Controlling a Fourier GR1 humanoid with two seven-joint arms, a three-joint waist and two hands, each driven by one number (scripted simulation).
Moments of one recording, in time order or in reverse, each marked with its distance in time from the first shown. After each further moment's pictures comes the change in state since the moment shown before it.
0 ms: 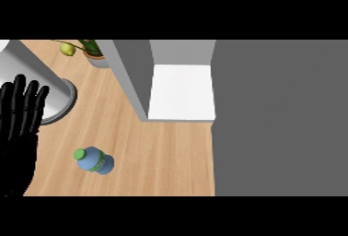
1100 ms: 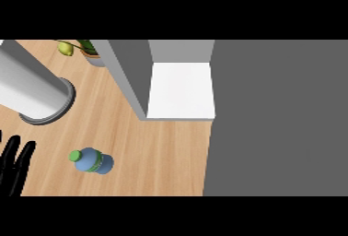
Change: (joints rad) left arm 0.345 -0.128 -0.177 -0.390 0.048 0.151 0.357; right arm 0.242 0.006 0.265 -0.365 -0.064 0.098 0.248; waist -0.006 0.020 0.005
